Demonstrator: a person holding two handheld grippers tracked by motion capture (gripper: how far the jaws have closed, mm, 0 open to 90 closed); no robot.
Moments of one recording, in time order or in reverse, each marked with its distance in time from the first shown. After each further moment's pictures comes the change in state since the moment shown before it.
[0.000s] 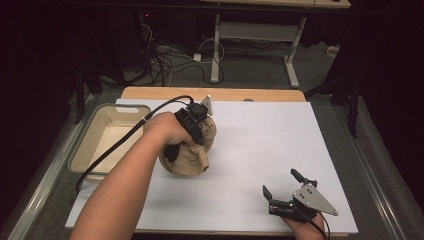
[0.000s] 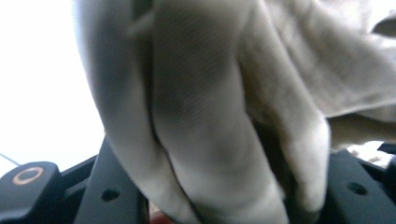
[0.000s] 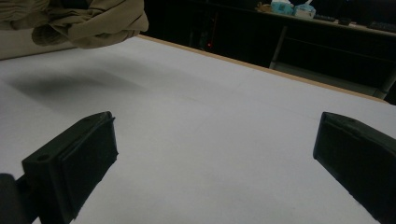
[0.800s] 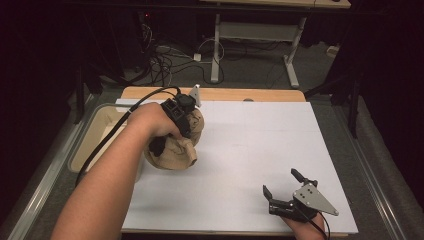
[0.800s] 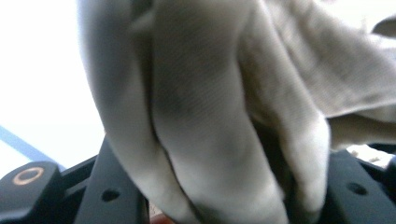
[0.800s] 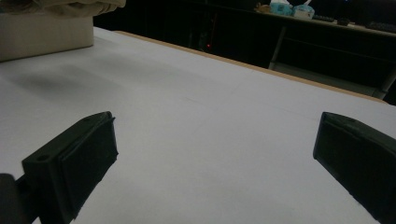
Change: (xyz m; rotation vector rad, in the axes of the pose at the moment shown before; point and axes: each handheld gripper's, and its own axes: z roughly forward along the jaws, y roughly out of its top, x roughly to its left) left arm 0.022 -0.031 -0.037 0.029 0.036 -0.081; right arm 0.000 0.000 0.000 -0.001 -0.002 0.001
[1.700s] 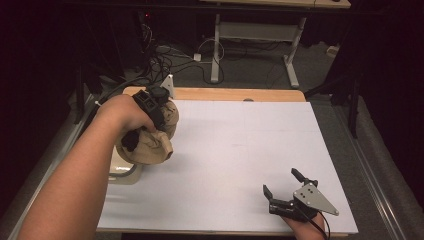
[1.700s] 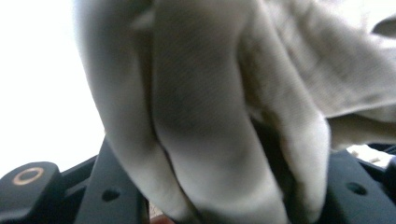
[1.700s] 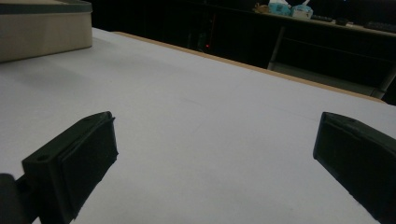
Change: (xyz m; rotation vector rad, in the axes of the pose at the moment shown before) left arm 0.053 -0.048 -0.016 0.030 0.036 -0.117; right arm -0.002 0.001 -0.001 -0.006 -0.007 0.007
